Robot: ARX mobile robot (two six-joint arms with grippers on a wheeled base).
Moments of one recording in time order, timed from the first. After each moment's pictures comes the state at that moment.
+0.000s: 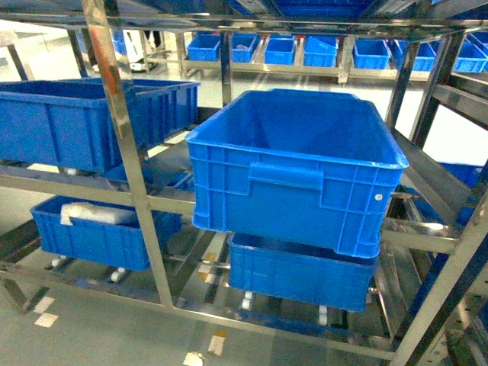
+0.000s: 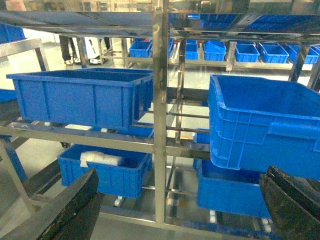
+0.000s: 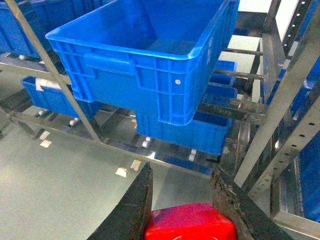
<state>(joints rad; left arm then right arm) 0.00 0.01 0.01 0.00 0.00 0.00 0.12 0.67 0.23 0.09 -0.07 0.10</state>
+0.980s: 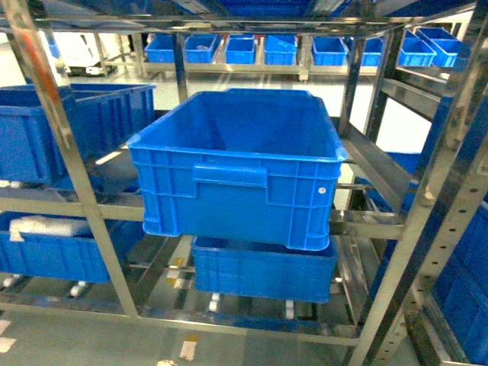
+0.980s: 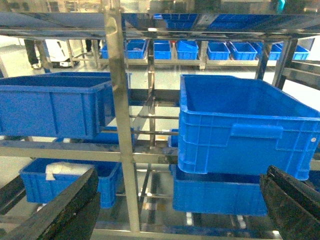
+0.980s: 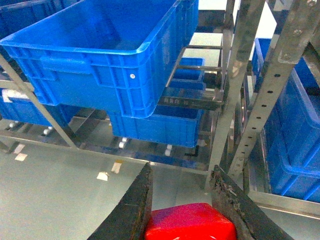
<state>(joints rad) 0.00 0.01 0.01 0.00 0.00 0.00 0.12 0.67 0.23 0.09 -0.07 0.10</state>
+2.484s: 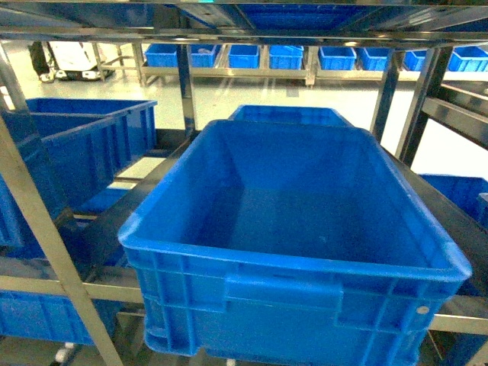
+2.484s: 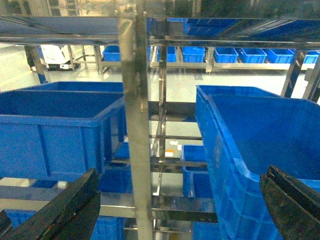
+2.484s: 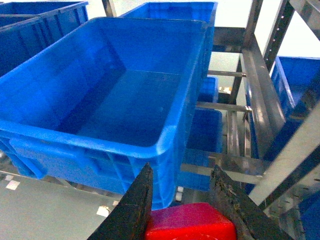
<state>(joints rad) 0.00 0.01 0.01 0.00 0.00 0.00 0.12 0.67 0.23 0.09 -0.06 0.10</state>
